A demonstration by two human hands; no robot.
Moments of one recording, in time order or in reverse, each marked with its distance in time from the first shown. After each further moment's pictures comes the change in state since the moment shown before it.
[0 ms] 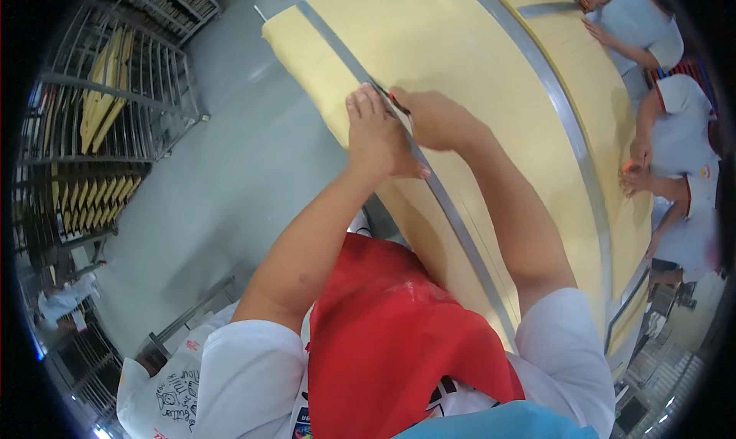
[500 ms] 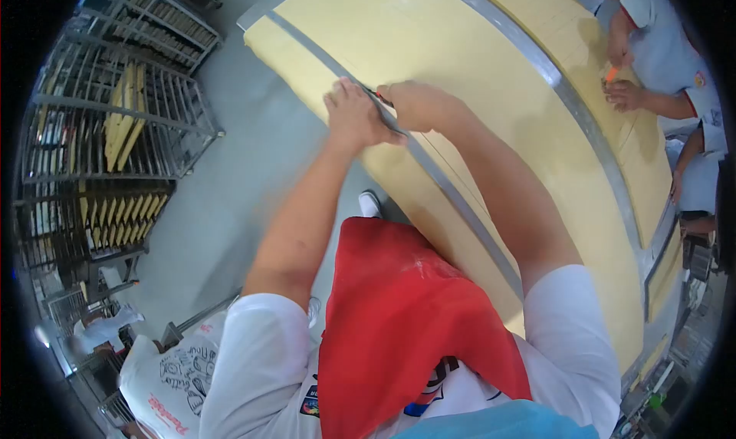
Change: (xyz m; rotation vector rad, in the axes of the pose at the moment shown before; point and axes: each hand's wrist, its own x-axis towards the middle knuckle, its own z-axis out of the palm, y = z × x) left_hand -0.051 0.055 0.032 0.095 0.095 -0.032; right_hand -0.119 -0.004 0.000 0.001 -0.045 0.049
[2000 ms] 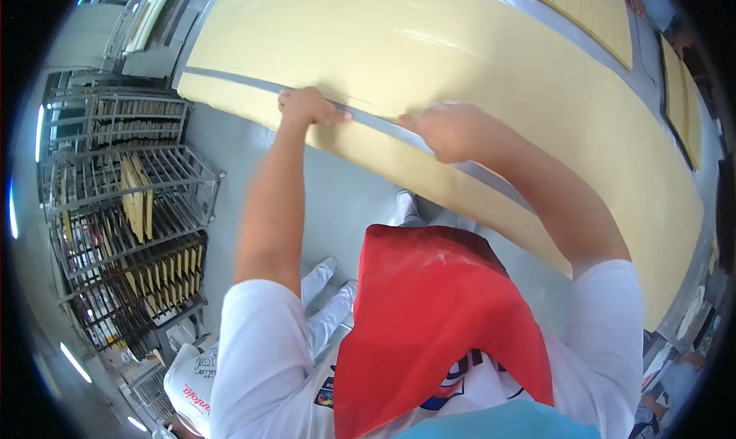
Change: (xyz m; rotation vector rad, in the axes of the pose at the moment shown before) left_hand -0.102 0.171 0.018 0.279 -0.377 0.031; right_hand -0.411 0.017 0.072 0.085 0.027 0.207
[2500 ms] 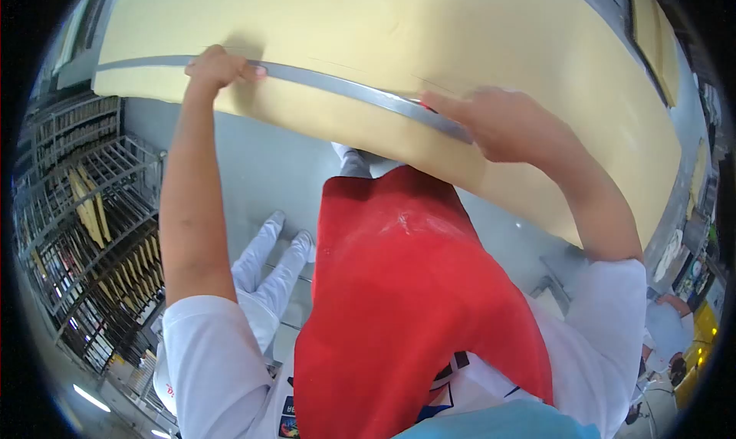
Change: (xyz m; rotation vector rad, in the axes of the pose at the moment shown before) left_hand -0.040 0.071 0.016 0.101 -0.059 0.148; right_hand -0.213 0.060 0.017 0.038 -0.221 0.264
